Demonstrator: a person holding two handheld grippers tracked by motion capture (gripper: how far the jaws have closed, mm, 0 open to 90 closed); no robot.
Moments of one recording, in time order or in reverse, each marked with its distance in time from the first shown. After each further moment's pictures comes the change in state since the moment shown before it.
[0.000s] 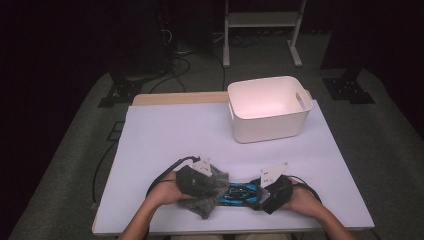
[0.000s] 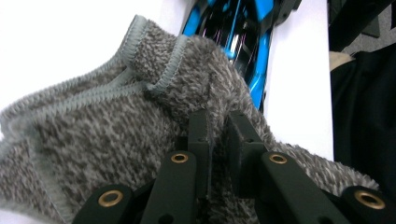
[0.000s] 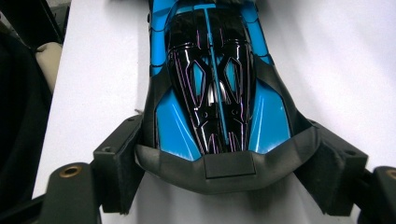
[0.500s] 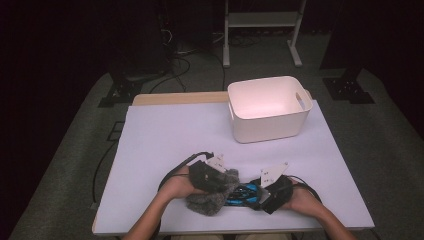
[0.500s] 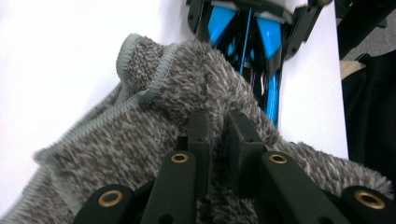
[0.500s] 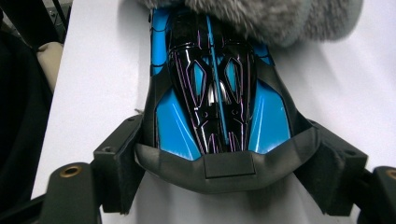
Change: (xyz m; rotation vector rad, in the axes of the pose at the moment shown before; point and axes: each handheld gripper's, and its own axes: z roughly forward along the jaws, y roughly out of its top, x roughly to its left) left arm 0.006 0.020 0.012 0.029 0.010 0.034; right arm 0.000 -0.001 0.000 -0.004 0.003 -0.008
